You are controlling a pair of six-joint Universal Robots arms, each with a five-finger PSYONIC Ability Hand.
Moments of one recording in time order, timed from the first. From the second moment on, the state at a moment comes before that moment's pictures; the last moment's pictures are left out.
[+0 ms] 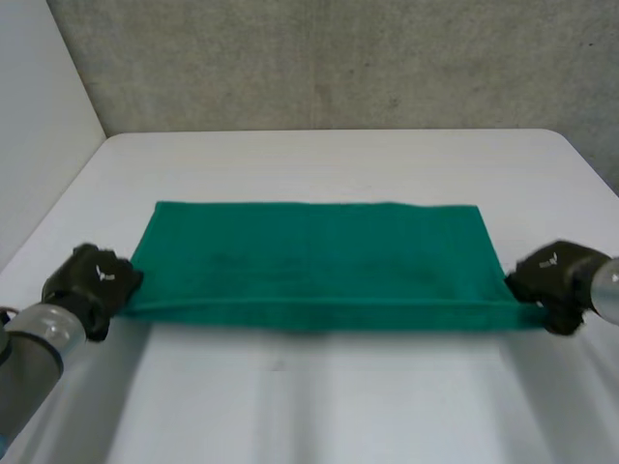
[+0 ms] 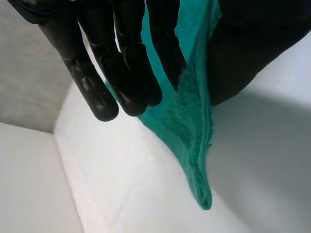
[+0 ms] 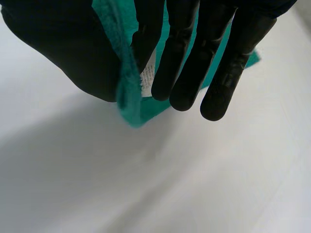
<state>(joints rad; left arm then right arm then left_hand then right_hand) 4.56 -1.66 -1.98 3.22 -1.49 4.07 1.64 -1.28 1.54 0.46 1.33 2.25 1.16 1.20 1.19 1.19 0.96 0.99 1.18 1.18 1.19 0.99</state>
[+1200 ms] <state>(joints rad) 4.41 -2.11 -1.55 3.70 -1.41 4.10 1.78 -1.09 1.27 -0.01 1.52 2.55 0.19 0.20 0.21 0.20 0.05 0.20 0.22 0.21 0.23 0.07</state>
